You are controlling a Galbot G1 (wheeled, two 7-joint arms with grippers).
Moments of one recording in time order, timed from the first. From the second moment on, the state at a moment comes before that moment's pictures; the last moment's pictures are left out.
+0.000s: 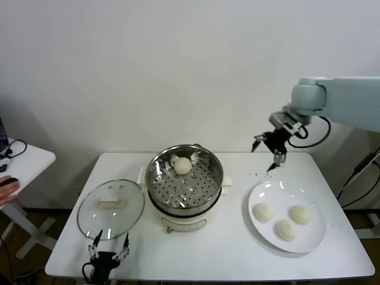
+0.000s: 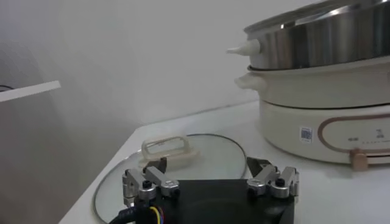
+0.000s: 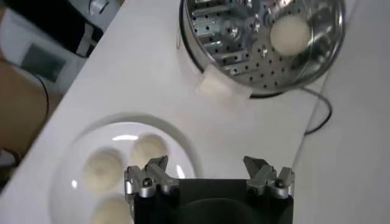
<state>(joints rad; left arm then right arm) 1.68 -1.53 -0.69 -1.79 0.10 -0.18 0.08 1.09 0.88 -2.06 1.40 0.77 0.02 -0.97</state>
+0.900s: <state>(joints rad) 1.68 -1.53 -0.70 -1.78 0.10 -0.18 0.08 0.70 0.76 -1.87 1.43 0.62 -0.28 -0.81</state>
